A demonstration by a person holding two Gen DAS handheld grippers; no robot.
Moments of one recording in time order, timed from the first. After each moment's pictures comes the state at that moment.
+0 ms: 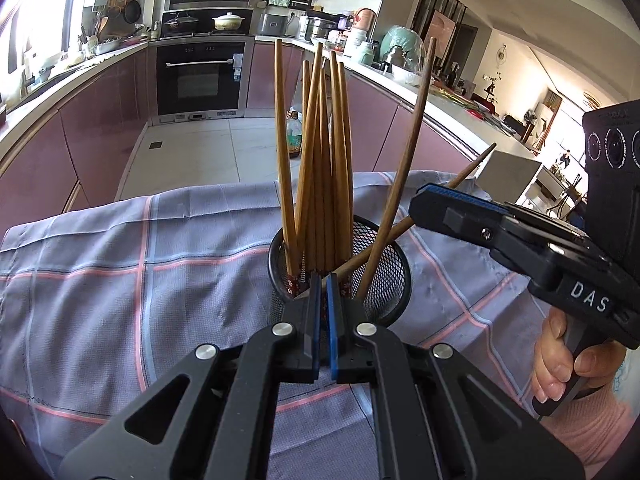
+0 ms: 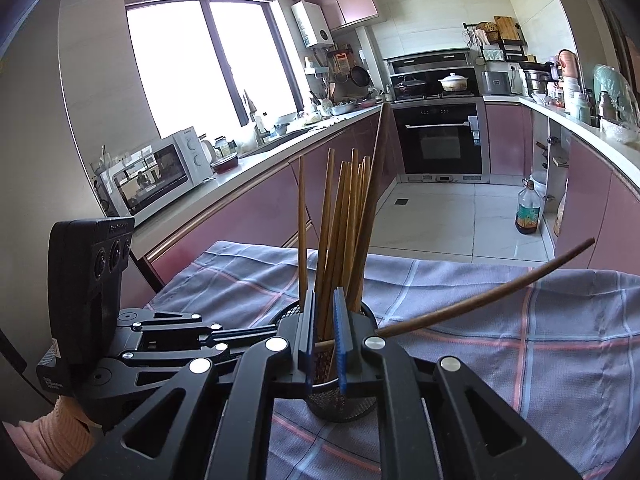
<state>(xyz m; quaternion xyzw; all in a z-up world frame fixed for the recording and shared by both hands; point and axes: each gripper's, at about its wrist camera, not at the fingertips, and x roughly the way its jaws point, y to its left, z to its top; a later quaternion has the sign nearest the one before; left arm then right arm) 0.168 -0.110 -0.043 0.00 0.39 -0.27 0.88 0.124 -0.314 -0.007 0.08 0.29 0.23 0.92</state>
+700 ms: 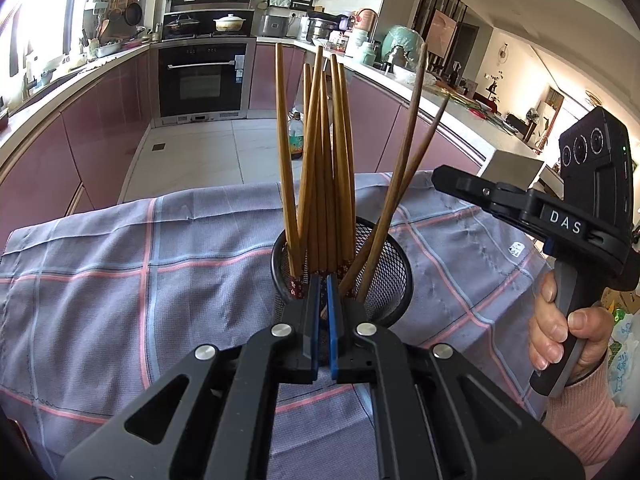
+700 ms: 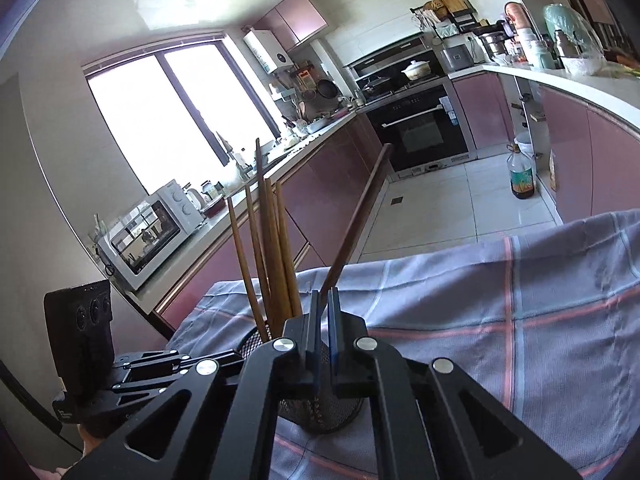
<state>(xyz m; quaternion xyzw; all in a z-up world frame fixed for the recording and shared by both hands) 0.166 -0.110 -0.041 0.01 0.39 -0.27 0.88 0.145 -0.372 -0.023 0.20 0.28 0.22 0.91</state>
